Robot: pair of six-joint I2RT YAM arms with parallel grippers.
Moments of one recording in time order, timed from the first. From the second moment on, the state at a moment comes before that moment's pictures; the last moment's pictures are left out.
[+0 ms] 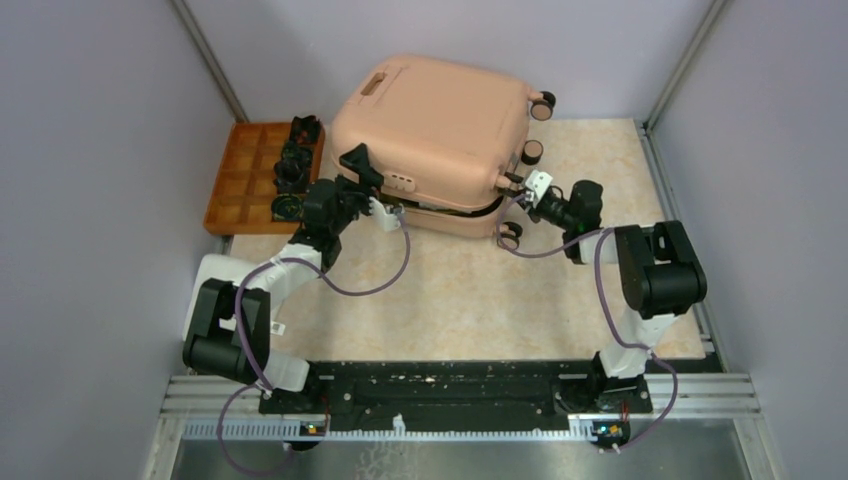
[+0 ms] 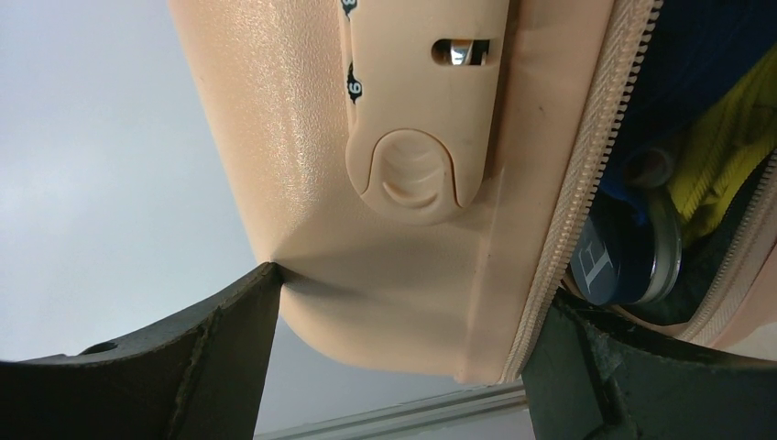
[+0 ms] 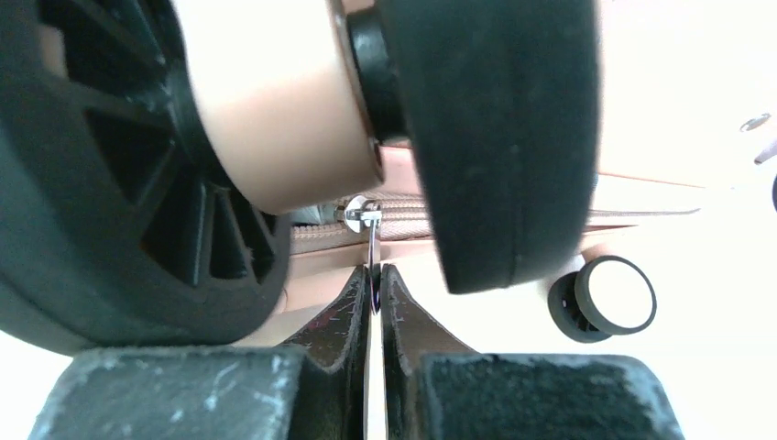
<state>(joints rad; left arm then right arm) -0.27 1.44 0.75 0.56 0.24 1.68 0.13 1.79 0.75 0.87 -0.77 -0.53</state>
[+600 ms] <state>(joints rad) -0.32 1.43 0.83 0.44 0.20 1.63 0.20 1.71 0.52 1.21 -0.46 -0.55</state>
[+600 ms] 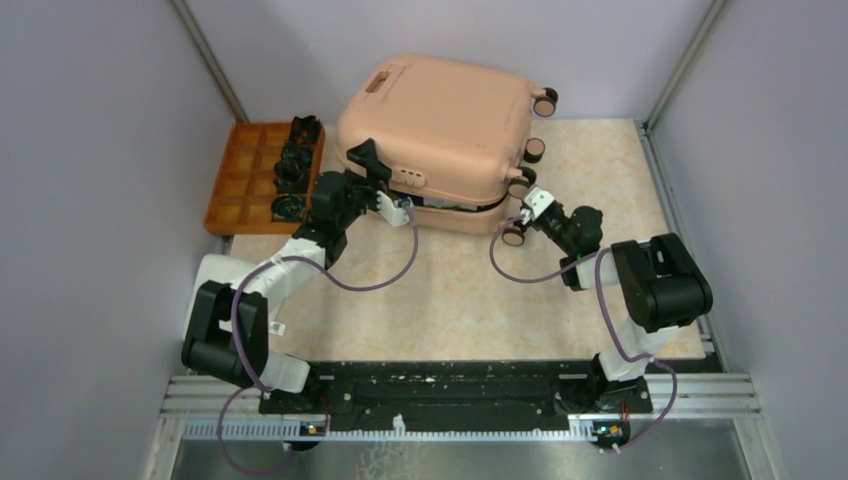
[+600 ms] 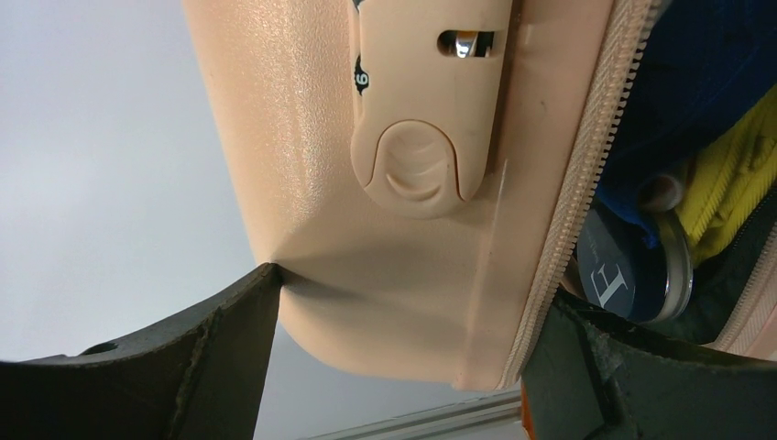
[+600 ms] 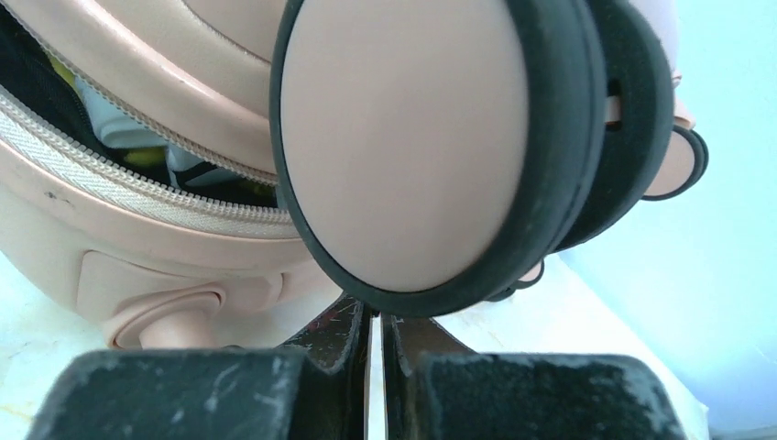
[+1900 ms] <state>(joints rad) -0.34 1.38 0.77 0.31 0.13 1.58 0.61 1.19 0.37 0.66 -0.02 -0.45</state>
